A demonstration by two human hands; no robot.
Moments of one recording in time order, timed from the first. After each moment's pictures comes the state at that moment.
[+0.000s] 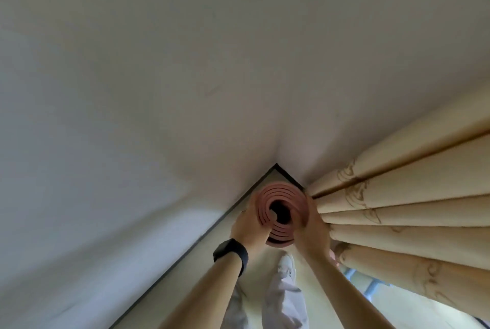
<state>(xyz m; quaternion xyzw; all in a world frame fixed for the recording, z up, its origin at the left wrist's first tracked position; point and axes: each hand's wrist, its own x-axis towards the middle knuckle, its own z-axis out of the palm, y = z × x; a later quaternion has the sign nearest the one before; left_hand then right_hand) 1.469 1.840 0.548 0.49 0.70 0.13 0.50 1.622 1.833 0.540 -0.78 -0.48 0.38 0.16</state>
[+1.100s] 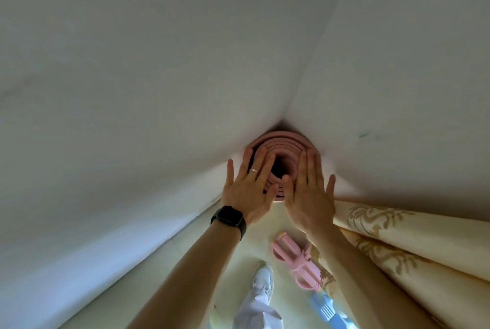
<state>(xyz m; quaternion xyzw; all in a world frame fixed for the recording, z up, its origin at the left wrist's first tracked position) 1.492 1.991 0.447 0.73 0.64 -0.04 0.24 1.656 2.000 0.435 -0.67 -0.70 0.23 -0.06</state>
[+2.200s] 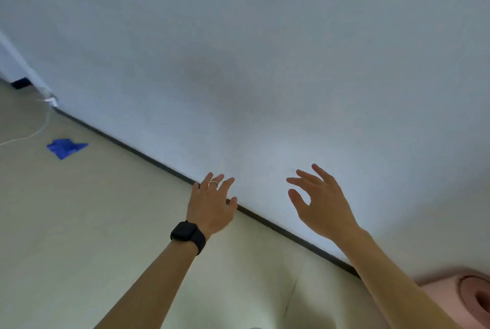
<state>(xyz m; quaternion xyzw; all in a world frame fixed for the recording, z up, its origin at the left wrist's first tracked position) 1.355 1.311 0.825 0.16 0.98 0.09 0.08 1.431 1.558 0.853 -0.04 -0.97 0.22 0.06</state>
